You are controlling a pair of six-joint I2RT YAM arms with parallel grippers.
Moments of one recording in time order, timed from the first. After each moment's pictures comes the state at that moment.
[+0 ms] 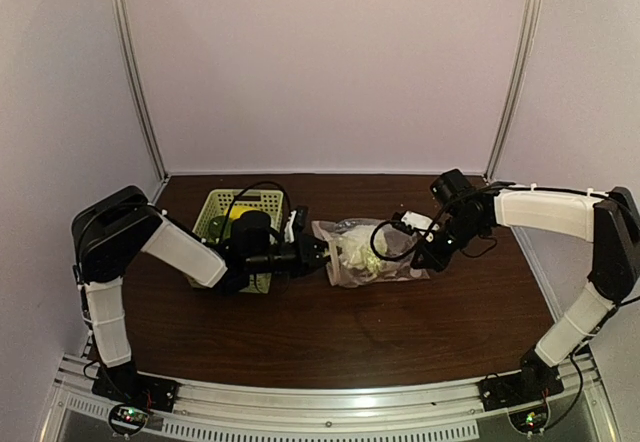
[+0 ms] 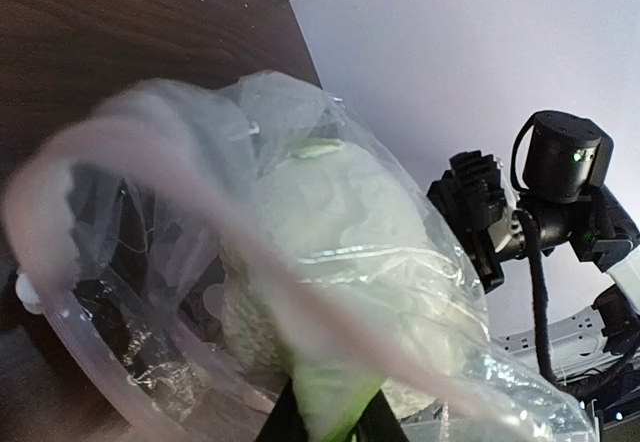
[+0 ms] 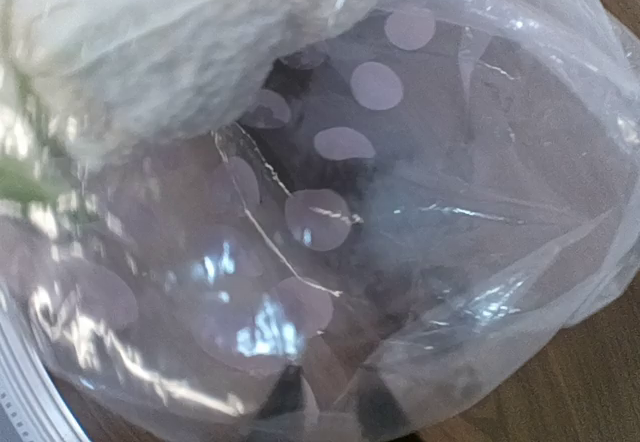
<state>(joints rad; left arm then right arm) -0.82 1.96 0.86 0.91 0.46 -1.07 0.47 1.58 1.07 -0.67 -0.33 -0.42</state>
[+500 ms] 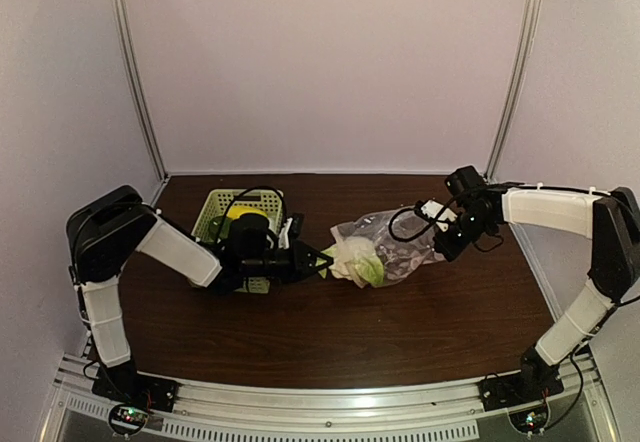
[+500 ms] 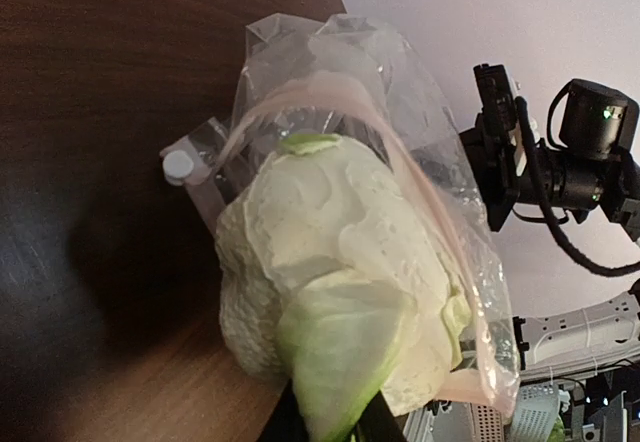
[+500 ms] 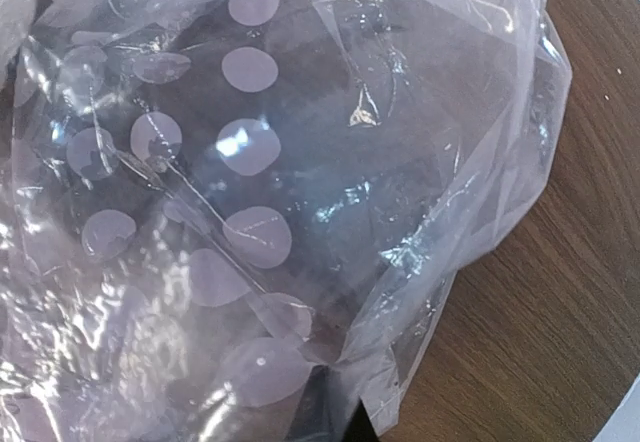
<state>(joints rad) -0.79 1.95 0.83 0.82 0.48 -1.00 0.39 1.58 1.04 -0.57 -0.05 -0.34</state>
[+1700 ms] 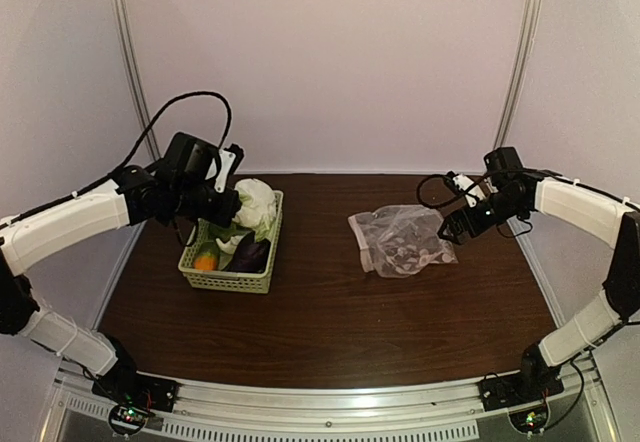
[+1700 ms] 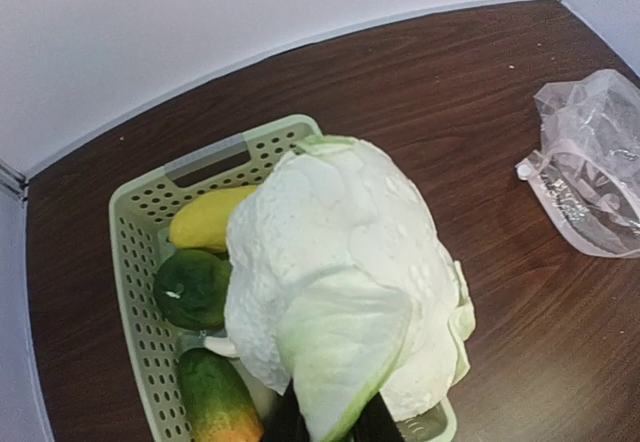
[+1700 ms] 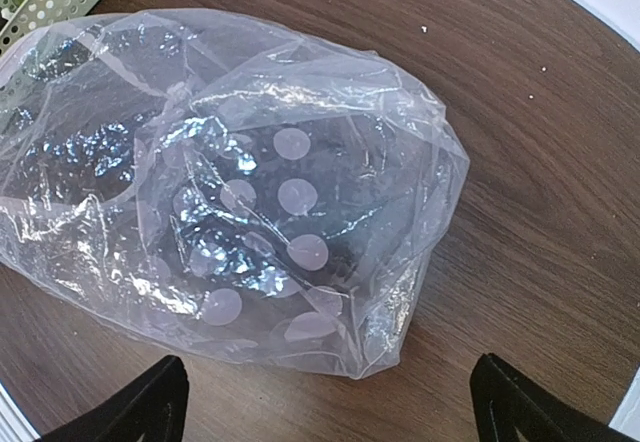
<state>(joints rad) -0.68 1.35 1.16 -0.51 -0.19 -0.14 0.18 1.44 1.08 -0.62 -0.28 -0.30</state>
